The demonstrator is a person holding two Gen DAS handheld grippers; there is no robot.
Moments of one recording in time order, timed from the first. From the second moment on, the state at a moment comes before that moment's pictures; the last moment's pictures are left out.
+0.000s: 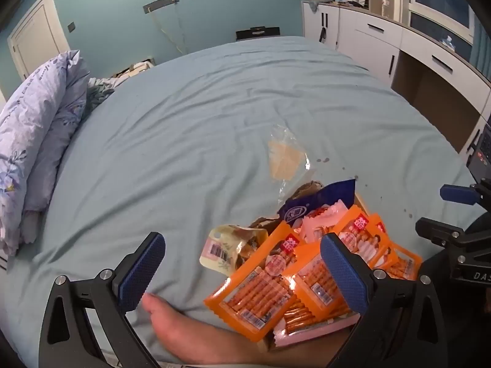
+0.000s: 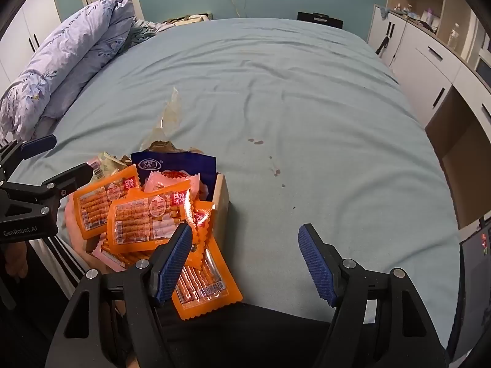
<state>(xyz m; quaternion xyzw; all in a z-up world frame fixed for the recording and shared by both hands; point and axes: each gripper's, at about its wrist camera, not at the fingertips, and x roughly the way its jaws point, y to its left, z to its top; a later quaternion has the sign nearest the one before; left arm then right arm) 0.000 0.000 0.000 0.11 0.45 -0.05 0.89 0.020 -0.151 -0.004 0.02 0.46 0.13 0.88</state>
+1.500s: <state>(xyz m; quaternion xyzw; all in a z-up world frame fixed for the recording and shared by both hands) 0.200 0.137 -0.092 0.03 0.50 0.00 0.87 0.198 -0.198 -0.107 -0.01 0.50 0.02 0.86</state>
